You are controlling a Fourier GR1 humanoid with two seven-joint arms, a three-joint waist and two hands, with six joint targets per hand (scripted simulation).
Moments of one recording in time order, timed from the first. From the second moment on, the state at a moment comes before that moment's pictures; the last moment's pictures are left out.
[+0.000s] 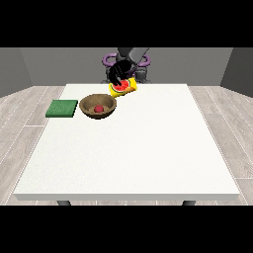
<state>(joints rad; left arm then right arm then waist) -1.08 0.01 -0.75 -0.21 -1.50 0.52 0.42 -0.30 -0.25 -0.19 -1.60 -0.32 0.16 0.19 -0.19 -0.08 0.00</state>
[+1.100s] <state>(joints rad) -0.68 0.18 -0.09 -0.70 -0.56 0.77 -0.30 -0.22 -0.30 -0.30 -1.74 -0.38 0.17 0.14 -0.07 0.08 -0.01</state>
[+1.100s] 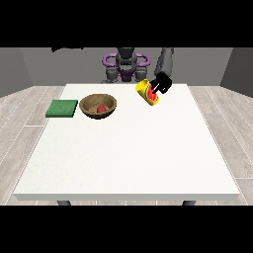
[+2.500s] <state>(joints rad) -0.86 0.55 0.35 -0.89 0.28 -0.21 -0.39 -0.30 -0.16 -0.25 -1.57 -0.26 0.05 -0.02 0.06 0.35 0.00</state>
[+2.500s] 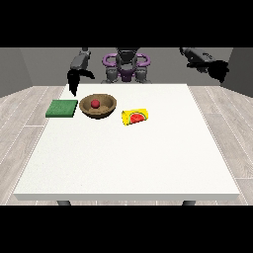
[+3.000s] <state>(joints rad) -0.96 0.68 0.36 -0.96 0.31 -0.24 -0.22 -0.38 -0.18 -0.31 -1.17 -0.28 0.15 -0.24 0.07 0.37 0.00</state>
